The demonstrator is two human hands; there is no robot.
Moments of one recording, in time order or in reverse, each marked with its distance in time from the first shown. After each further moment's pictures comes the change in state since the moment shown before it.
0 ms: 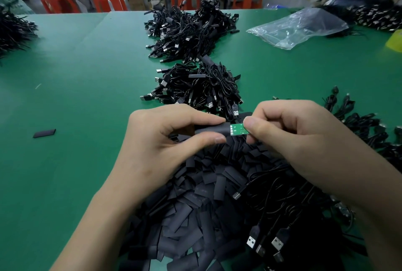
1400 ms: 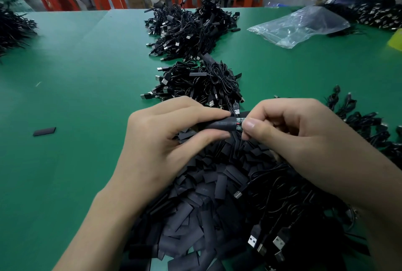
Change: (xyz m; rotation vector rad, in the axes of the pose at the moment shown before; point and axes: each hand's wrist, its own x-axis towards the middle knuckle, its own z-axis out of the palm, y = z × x) left_hand -0.002 0.003 0.002 0.146 0.062 0.159; right_hand 0.001 -0.003 0.002 0.078 -0.020 -0.027
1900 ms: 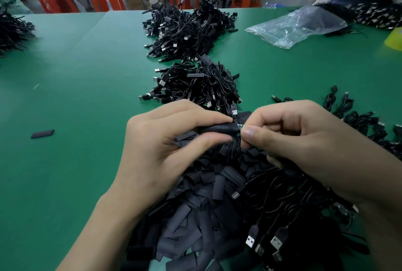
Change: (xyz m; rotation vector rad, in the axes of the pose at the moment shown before) left_hand 0.000 0.004 0.004 -0.077 -0.014 0.004; right_hand -0.001 0.002 -0.008 0.197 -0.151 0.065
